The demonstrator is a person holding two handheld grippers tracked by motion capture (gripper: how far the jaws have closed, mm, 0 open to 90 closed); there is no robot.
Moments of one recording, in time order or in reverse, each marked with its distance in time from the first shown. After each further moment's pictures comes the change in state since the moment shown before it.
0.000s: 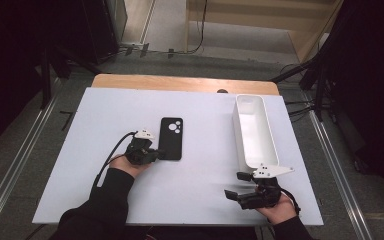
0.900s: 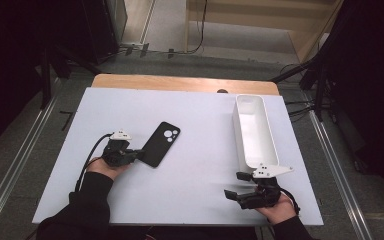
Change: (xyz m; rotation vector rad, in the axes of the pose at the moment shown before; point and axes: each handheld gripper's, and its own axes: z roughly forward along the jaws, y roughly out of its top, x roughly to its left) left arm 0.032 -0.026 -0.037 -0.013 0.068 -0.039; right arm 0.000 0.000 0.001 0.004 0.003 -0.004
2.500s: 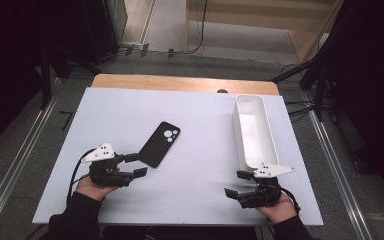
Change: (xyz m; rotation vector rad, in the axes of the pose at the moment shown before) left arm -0.033 -0.031 -0.054 -0.295 -0.238 0.107; right arm -0.001 0.000 -0.001 -0.030 -0.007 0.001
